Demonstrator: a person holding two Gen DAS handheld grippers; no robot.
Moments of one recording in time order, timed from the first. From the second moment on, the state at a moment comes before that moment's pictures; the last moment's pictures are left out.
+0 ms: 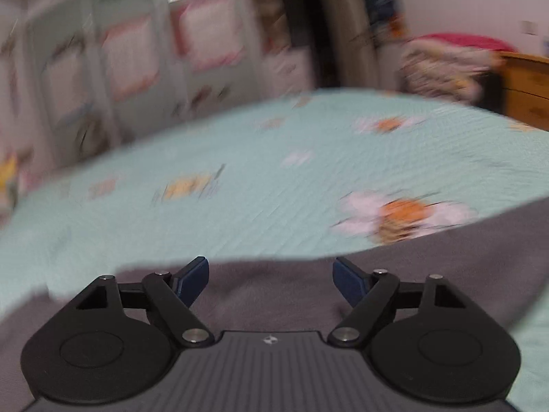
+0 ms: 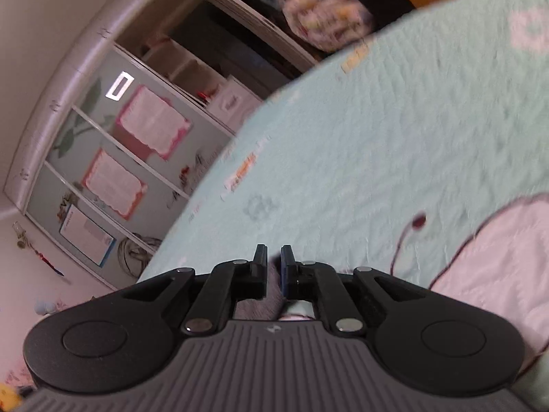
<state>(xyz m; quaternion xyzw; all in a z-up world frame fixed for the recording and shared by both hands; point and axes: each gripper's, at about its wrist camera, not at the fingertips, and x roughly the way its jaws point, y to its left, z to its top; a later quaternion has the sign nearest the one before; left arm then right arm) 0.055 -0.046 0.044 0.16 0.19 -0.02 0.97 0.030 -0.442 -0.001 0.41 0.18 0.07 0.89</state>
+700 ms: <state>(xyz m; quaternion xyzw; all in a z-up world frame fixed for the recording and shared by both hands) 0.121 -0.156 0.028 0.13 0.31 -0.23 0.91 0.049 -0.418 -0.006 0.41 0.22 0.18 0.87</state>
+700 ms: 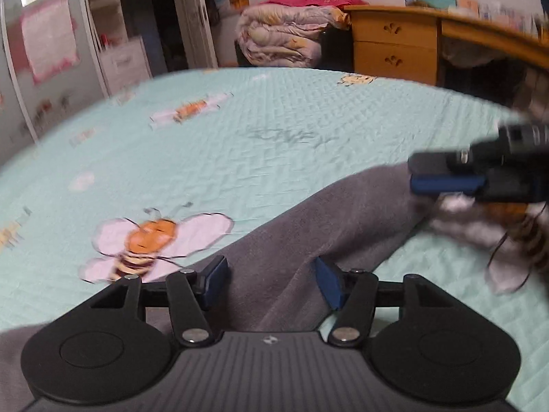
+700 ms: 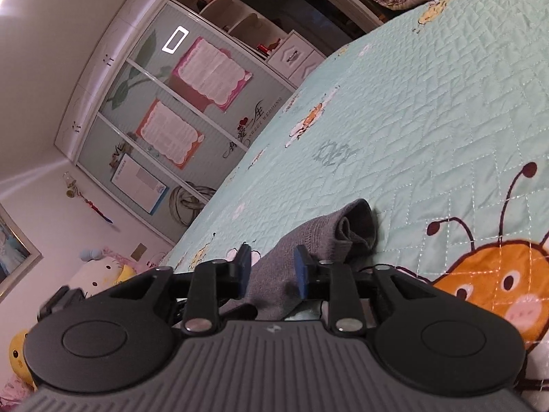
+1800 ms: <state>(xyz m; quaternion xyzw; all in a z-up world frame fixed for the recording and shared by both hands) 0.136 -0.107 0.039 -0.01 0.34 -0.20 0.92 0.050 -0.374 -0.006 0.34 0.29 0.18 0.87</state>
